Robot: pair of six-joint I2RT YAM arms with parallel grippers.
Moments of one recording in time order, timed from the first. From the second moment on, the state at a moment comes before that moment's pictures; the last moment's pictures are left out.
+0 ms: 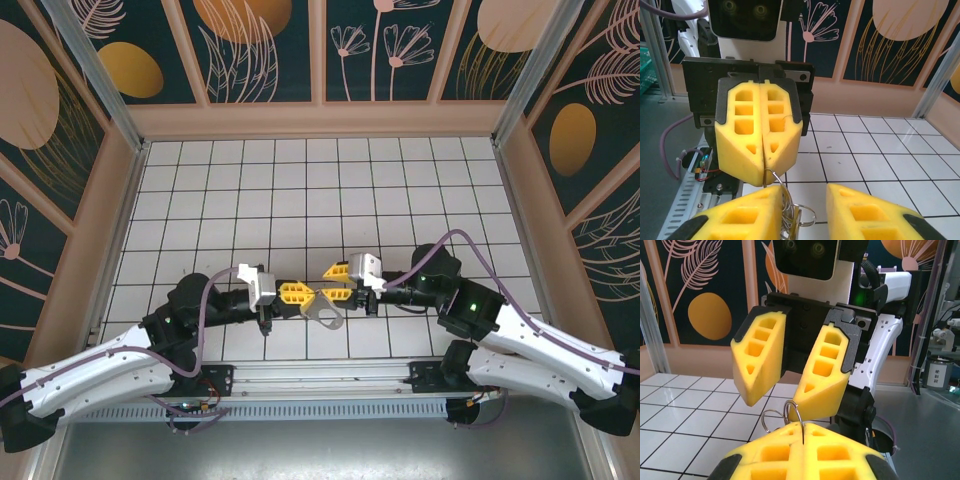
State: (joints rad) left arm -1.06 0.65 0.48 0.26 0.41 -0.07; right arm 1.05 0.76 0.74 -0.11 -0.41 -0.24
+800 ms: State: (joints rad) left arm -1.06 0.67 0.48 0.21 0.36 -0.07; right arm 1.04 0.82 0.74 -0.14 -0.42 -0.24
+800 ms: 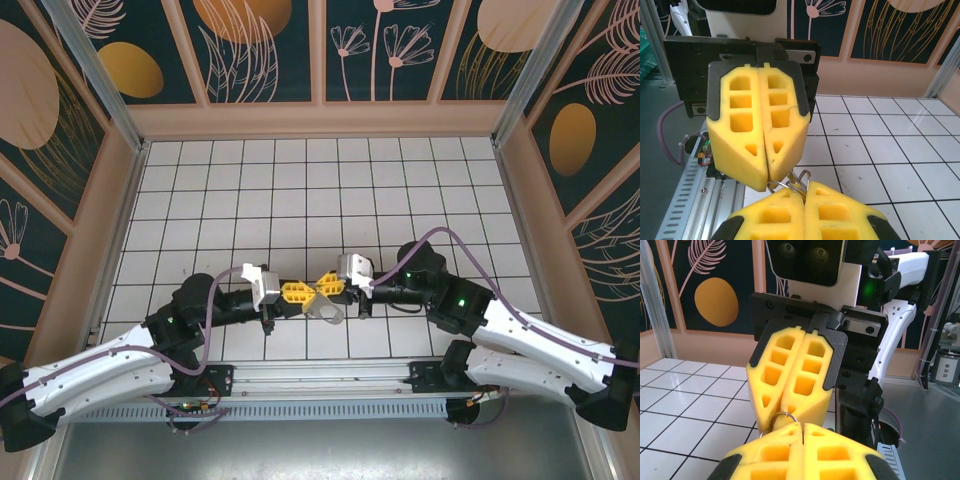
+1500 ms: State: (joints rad) left arm -1.06 0.83 0.71 -0.17 0.19 0.13; right arm 1.03 0.85 0.76 -0.25 -0.31 -0.27
